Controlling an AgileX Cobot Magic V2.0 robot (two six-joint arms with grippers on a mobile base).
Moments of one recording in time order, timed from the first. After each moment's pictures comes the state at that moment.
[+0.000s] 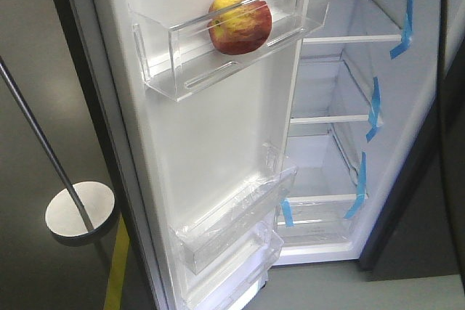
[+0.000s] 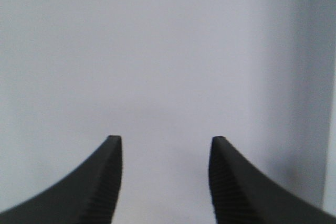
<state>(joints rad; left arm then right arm) 0.03 -0.01 0.02 -0.01 0.19 0.01 0.11 1.58 -1.78 1.36 0.72 -1.12</state>
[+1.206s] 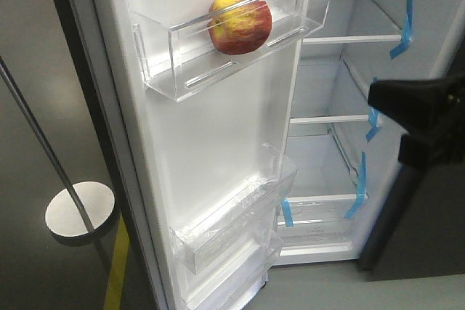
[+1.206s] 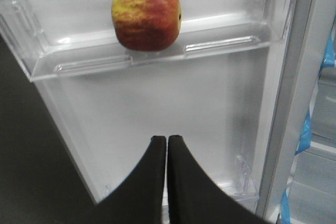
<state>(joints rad) 0.03 -0.01 0.02 -0.33 -0.18 -0.42 0.11 0.89 -0.85 1.00 0.62 -0.93</state>
